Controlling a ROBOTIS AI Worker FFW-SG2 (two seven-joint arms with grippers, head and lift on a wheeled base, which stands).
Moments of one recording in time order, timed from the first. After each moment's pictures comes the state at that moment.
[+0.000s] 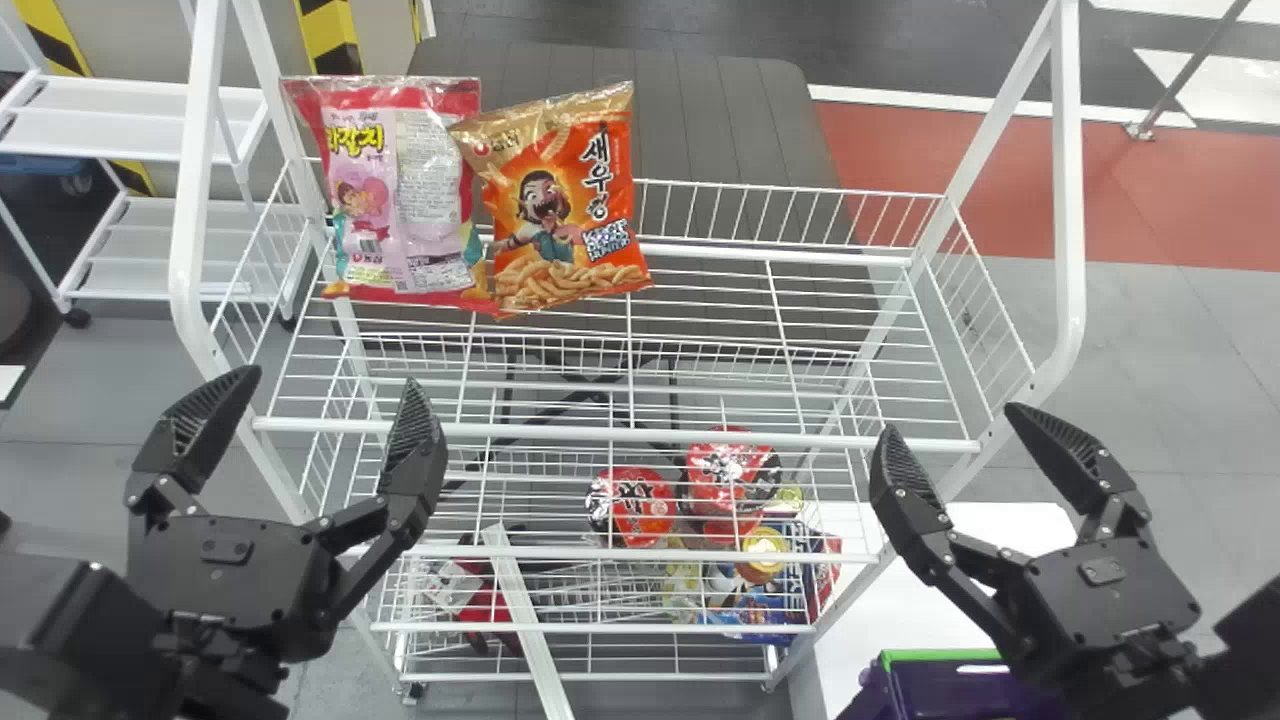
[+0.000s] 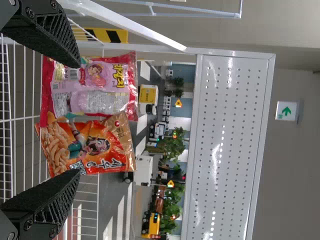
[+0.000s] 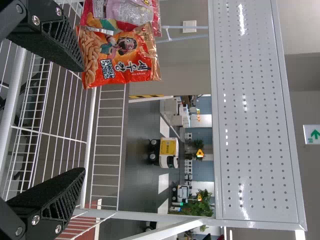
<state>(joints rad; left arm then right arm) 0.75 0.18 -0.18 -2.30 0.06 -0.06 0.11 0.85 -0.07 -0.14 -2.37 -0.15 0.03 0.27</state>
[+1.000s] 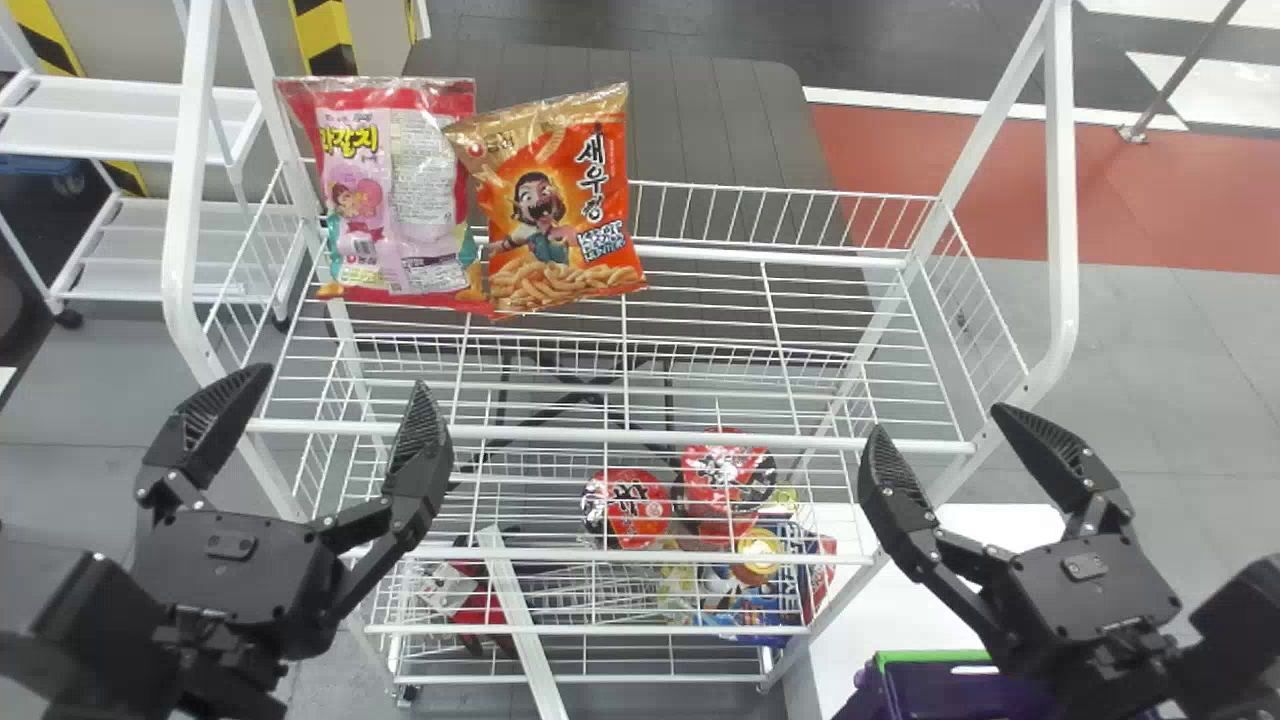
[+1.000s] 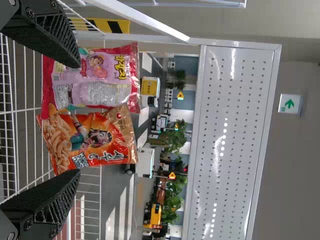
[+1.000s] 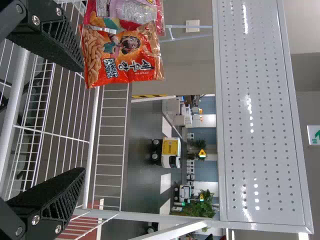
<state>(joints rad) 0.73 0.18 -0.18 -2.29 0.08 -0.04 0.07 0.83 -0.07 -0.14 -2.36 -0.14 0.05 0.27</state>
